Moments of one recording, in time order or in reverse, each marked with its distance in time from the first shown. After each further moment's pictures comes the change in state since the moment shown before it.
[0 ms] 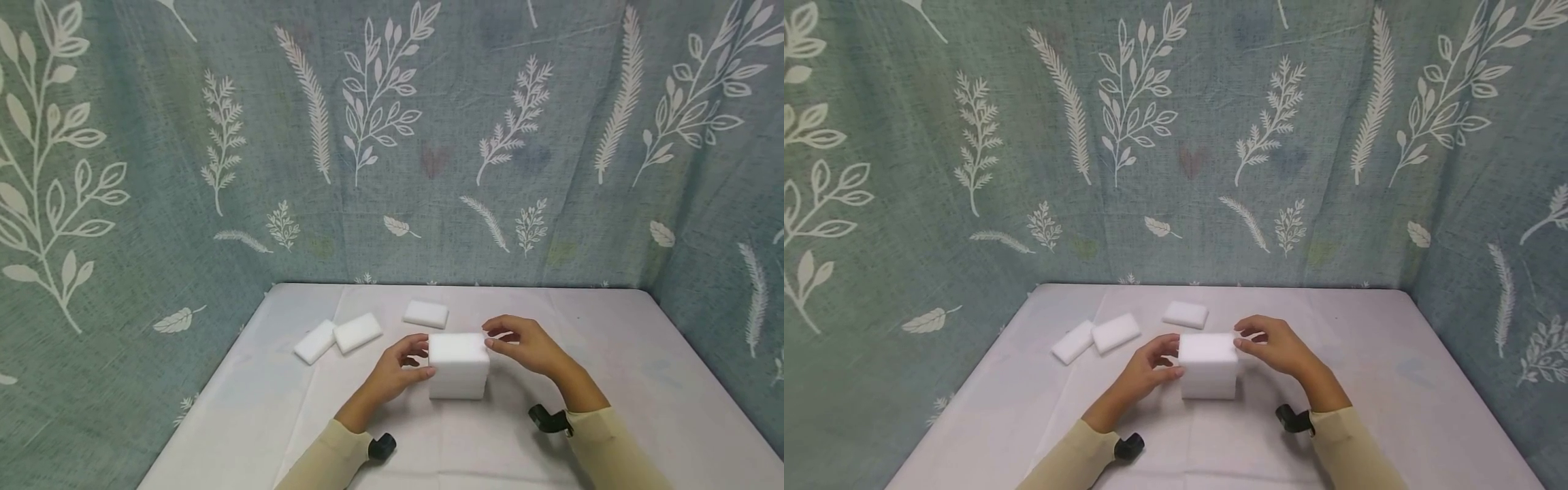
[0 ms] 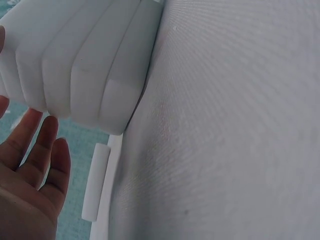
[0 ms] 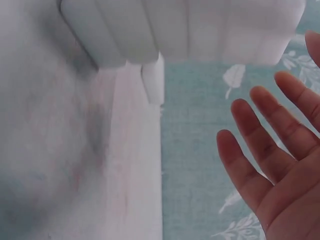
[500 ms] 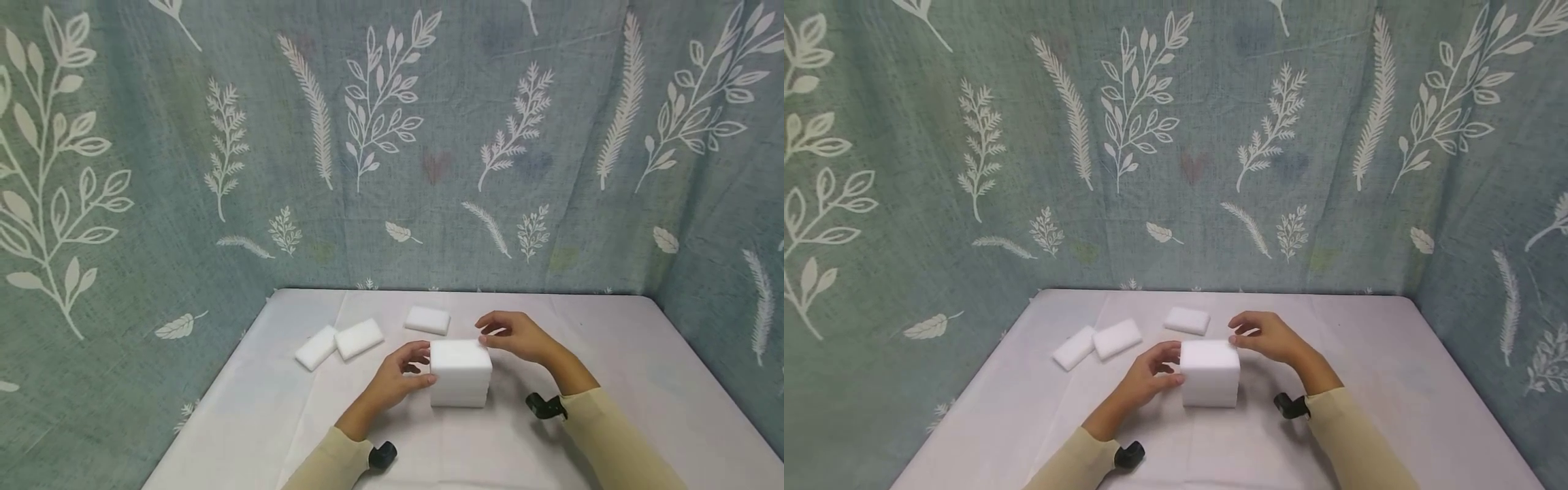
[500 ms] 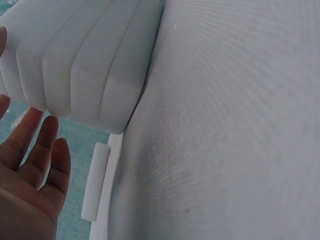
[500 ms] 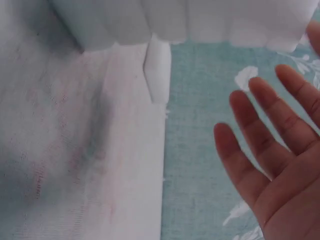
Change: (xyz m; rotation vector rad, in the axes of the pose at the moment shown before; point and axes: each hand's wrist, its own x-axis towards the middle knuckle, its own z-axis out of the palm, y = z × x) left_hand 0.006 -0.035 -0.002 0.027 0.020 -0.019; right_hand 0.034 0.012 -0.007 -0.005 -0.101 0.062
